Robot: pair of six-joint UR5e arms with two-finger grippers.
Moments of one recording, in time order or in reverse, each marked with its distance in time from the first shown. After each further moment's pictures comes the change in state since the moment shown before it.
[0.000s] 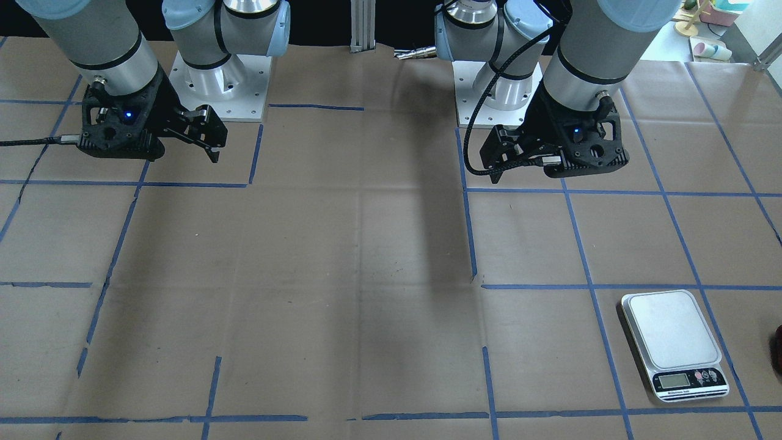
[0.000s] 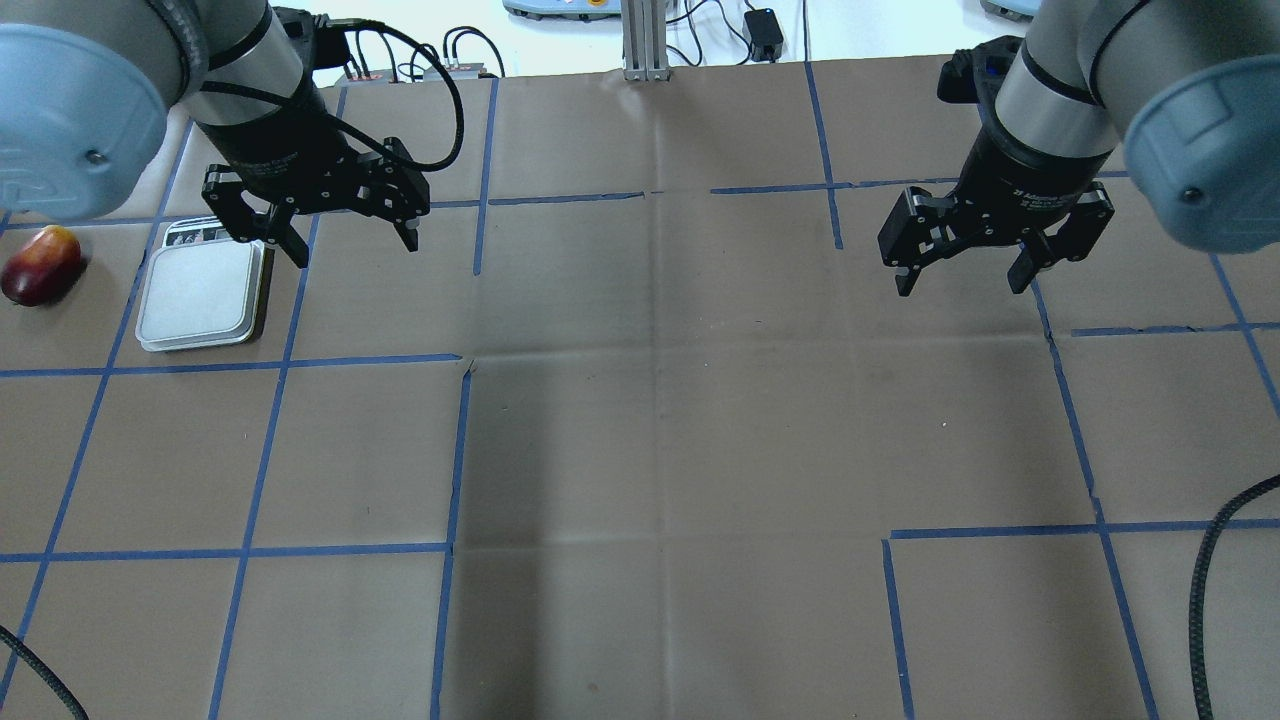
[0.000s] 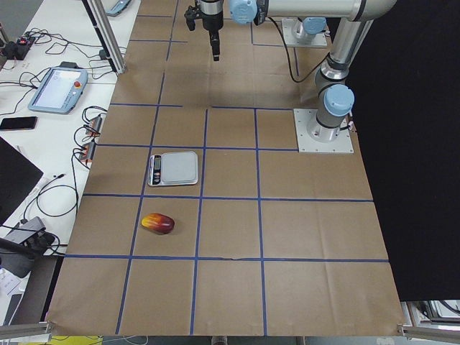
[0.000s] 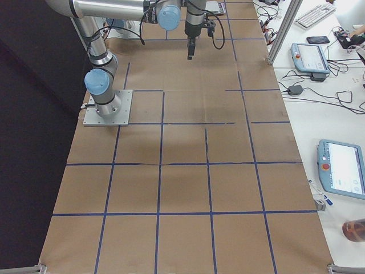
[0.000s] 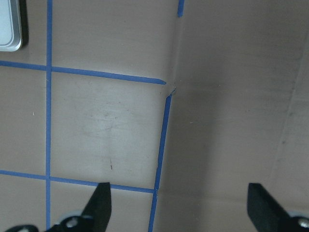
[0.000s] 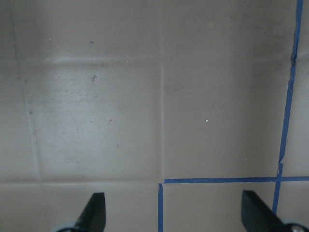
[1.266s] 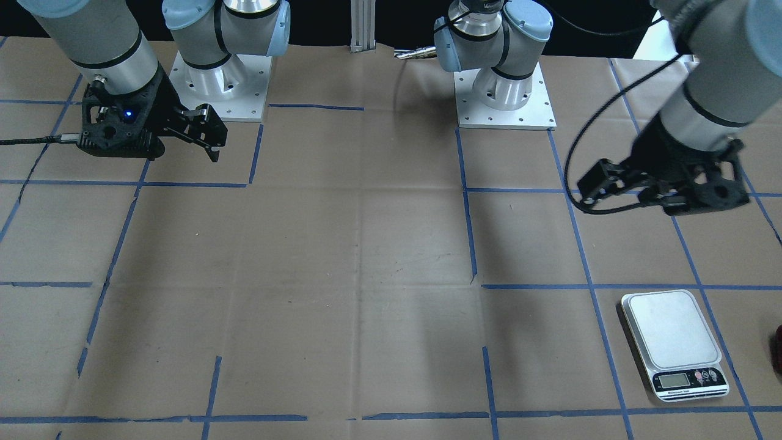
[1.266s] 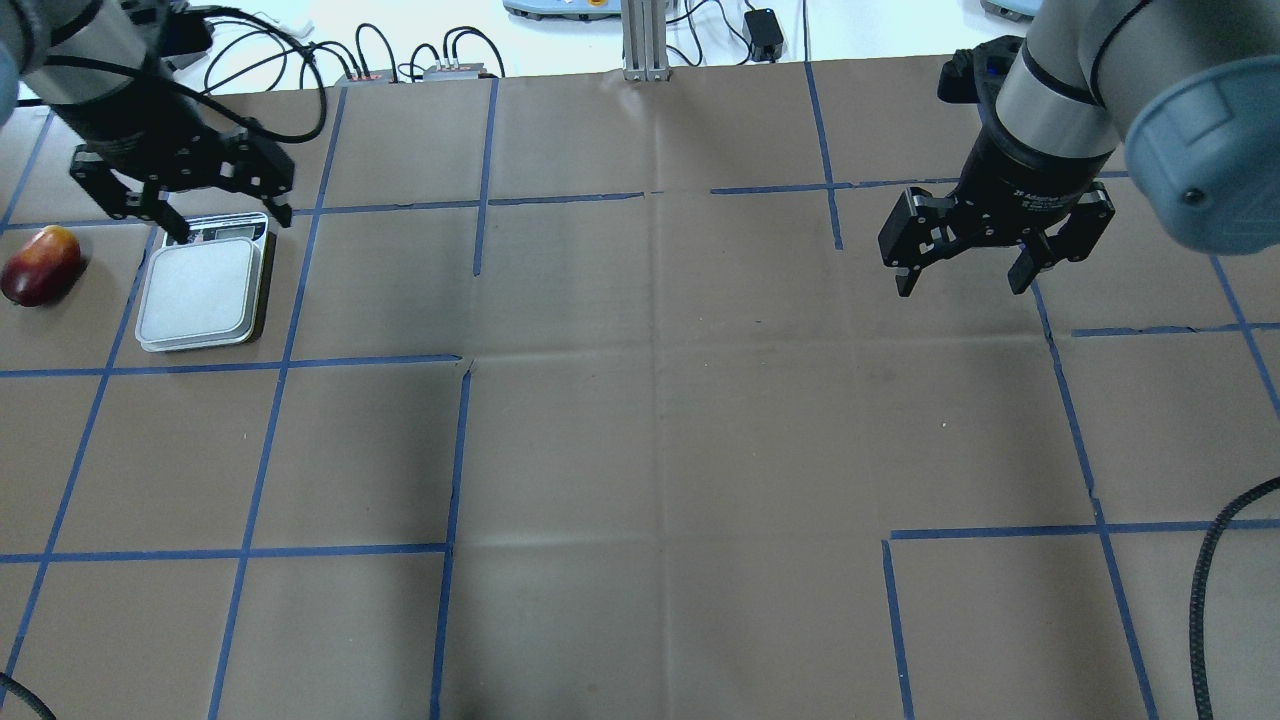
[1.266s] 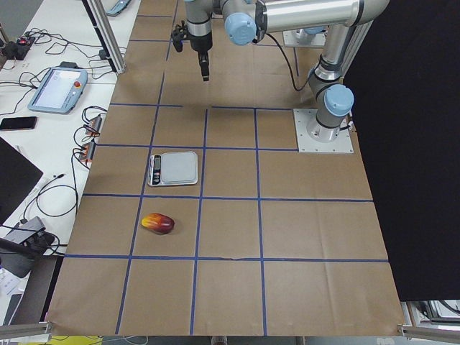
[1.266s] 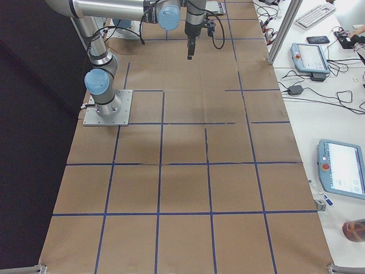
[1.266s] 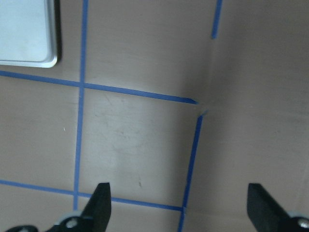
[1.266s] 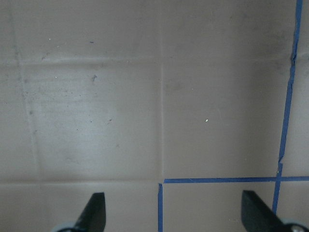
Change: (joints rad) left arm 0.299 -0.075 0.028 0.063 -0.002 0.314; right arm 0.000 0.000 0.000 0.000 -0.001 0.000
